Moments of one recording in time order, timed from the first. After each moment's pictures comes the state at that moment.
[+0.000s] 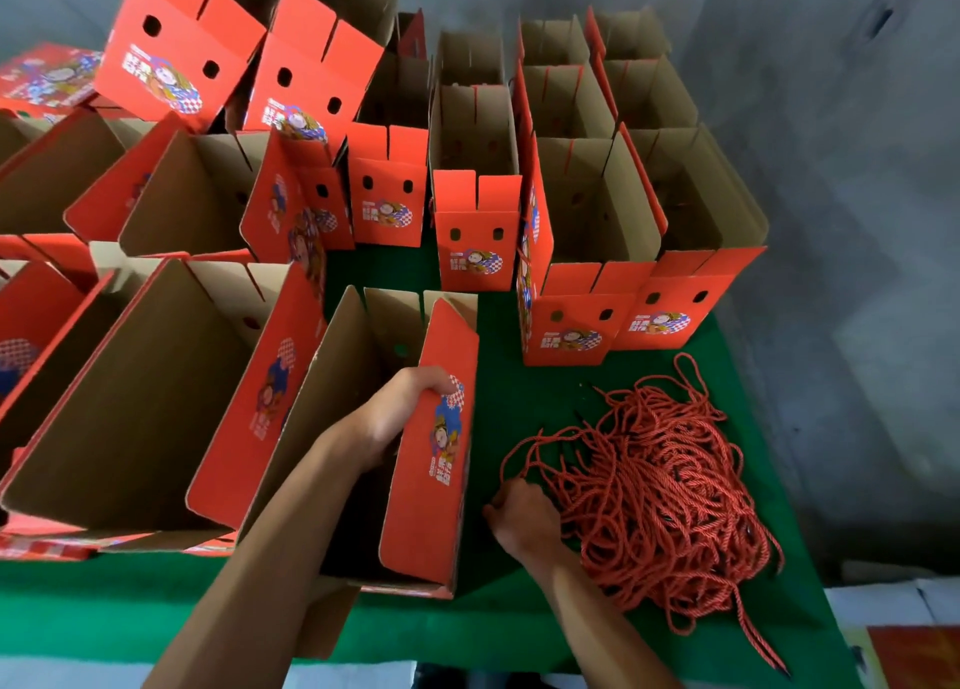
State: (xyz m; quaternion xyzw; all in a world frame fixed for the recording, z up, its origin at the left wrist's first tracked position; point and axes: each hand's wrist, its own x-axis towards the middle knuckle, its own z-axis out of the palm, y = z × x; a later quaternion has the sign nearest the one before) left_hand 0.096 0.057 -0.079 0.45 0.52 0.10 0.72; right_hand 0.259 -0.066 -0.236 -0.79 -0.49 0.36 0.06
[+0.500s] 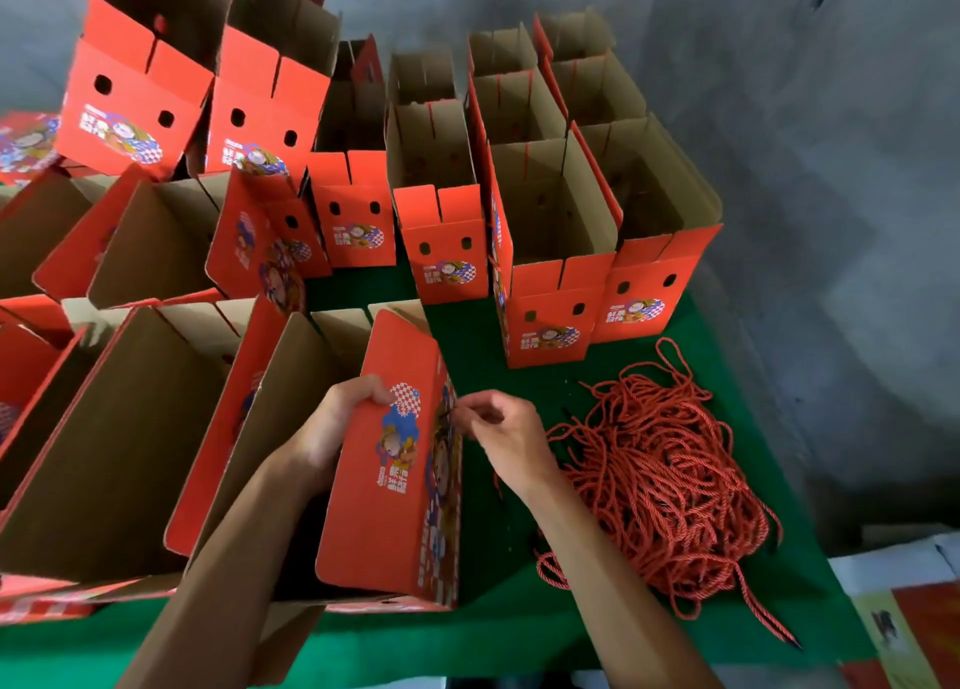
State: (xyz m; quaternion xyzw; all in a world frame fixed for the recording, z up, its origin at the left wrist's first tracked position) left_hand 0.069 0.081 -0.091 0.40 0.48 0.17 0.76; right_hand 0.271 -0.020 -0.152 -0.62 -0.39 0.46 0.51
